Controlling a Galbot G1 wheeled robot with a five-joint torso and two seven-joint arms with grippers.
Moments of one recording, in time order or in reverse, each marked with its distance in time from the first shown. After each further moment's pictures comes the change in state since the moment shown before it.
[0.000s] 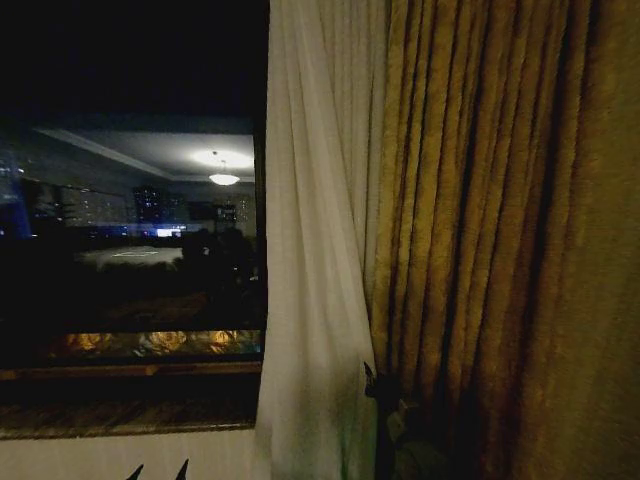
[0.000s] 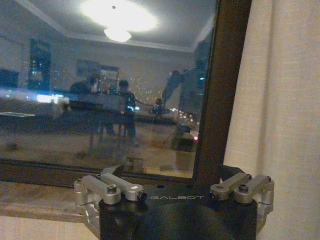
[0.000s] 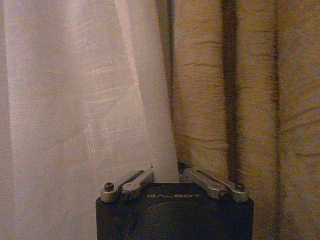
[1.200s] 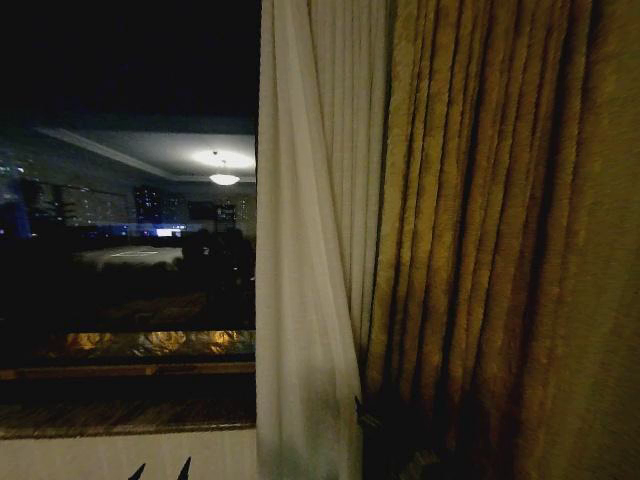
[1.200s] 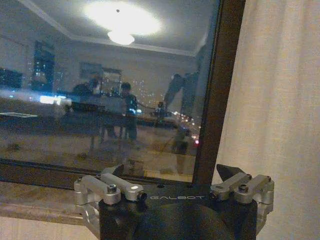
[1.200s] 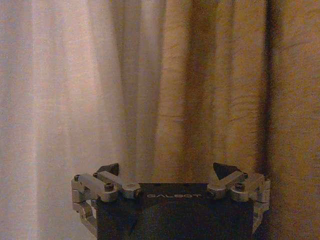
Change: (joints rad) left arm -0.015 -0.033 0.005 -0.006 0.012 0.004 0.000; right arm -0.336 0.000 0.033 0.300 -0.071 -0.002 0.056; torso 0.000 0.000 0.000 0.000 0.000
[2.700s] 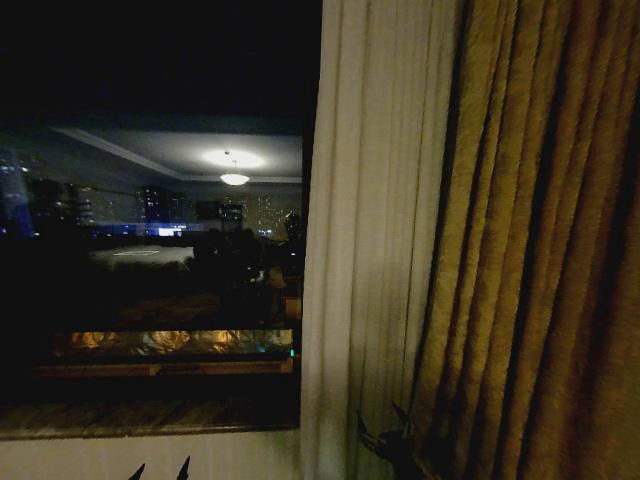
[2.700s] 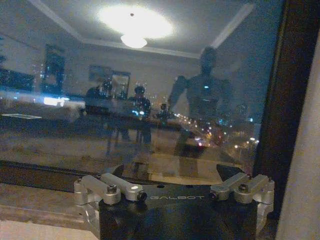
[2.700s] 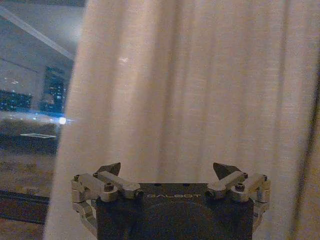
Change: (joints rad) left arm -0.010 -0.019 0.001 0.011 0.007 -0.009 0.005; right arm -0.057 0.000 -0.019 0.010 -0.097 0.066 -0.034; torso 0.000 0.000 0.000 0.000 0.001
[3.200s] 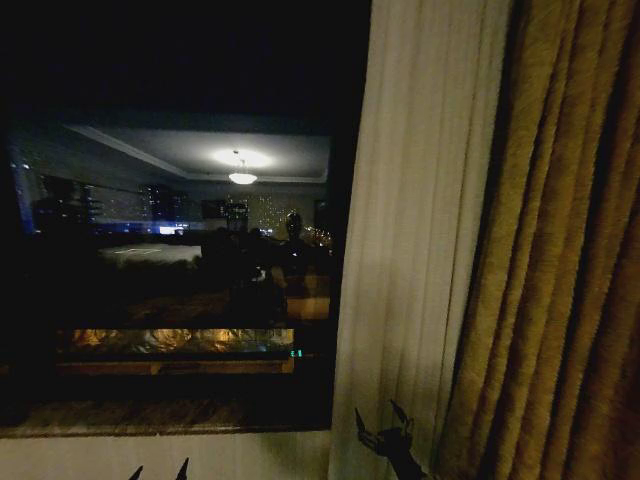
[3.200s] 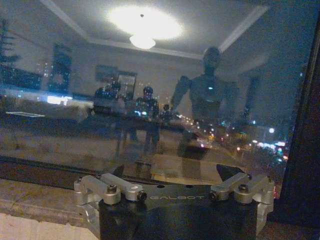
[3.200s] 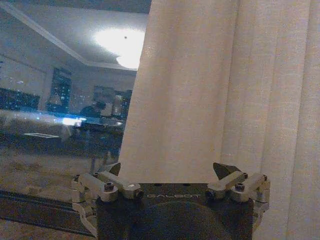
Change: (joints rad) left arm 0.014 -0.012 -0.005 -0.010 0.006 -0.011 0.000; right arm 0.009 0.000 0.005 -0.017 -0.004 0.024 -0.013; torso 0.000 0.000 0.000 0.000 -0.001
